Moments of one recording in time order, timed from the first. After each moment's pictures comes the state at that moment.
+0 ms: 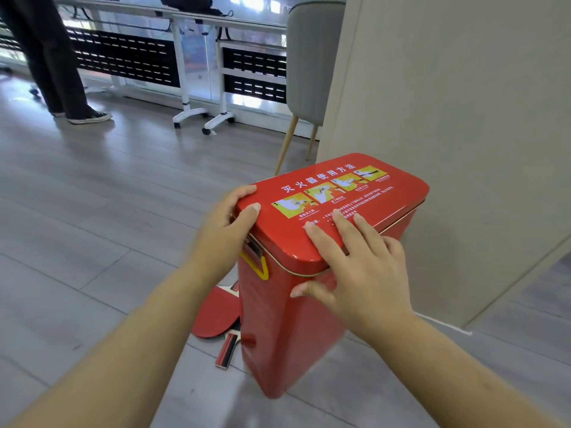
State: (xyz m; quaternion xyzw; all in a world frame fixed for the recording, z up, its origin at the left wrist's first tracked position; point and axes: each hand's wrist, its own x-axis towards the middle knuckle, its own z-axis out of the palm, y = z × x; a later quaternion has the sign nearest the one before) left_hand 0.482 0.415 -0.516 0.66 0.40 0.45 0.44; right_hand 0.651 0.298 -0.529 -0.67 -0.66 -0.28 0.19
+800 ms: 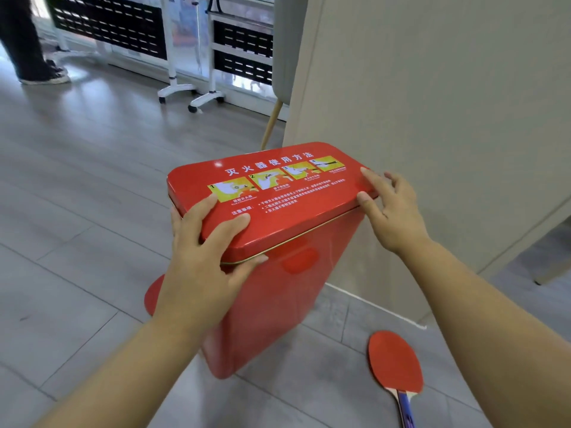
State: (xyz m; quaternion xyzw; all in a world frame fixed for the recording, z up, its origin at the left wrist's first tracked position) left_hand 0.535 0.328 -0.544 0.76 0.42 0.48 0.12; right_hand 0.846 0.337 -0.517 -0.73 -0.60 -0.02 0.31
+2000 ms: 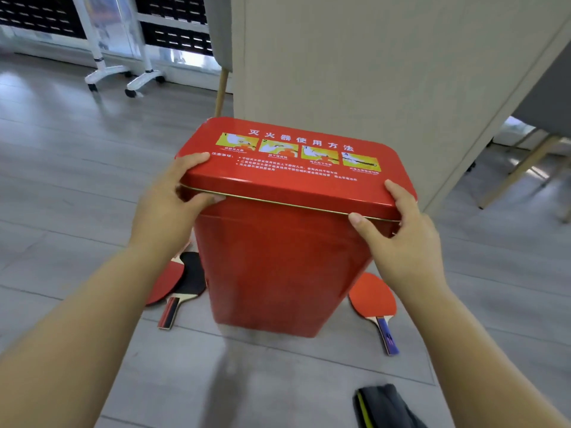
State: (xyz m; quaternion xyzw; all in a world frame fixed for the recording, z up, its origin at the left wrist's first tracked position) left_hand 0.536 0.360 -0.526 0.72 0.40 0.43 0.37; right_hand 0.757 0.176 -0.519 -0.82 -0.36 0.03 0.43
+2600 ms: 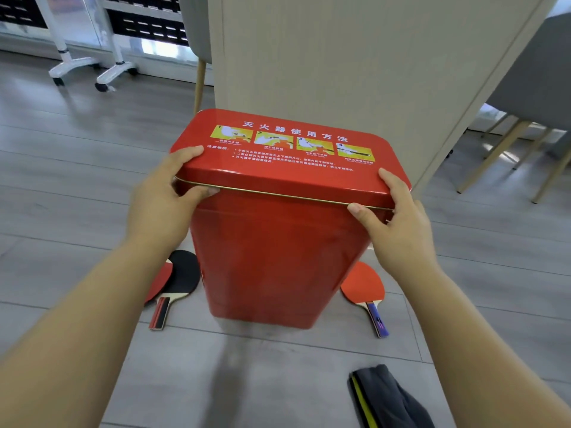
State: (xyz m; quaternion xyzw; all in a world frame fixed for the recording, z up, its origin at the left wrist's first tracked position) left_hand 0.545 0.362 -0.528 0.72 0.41 0.41 0.37; right_hand 0.766 0.173 -0.521 -0.83 -0.35 0.03 0.43
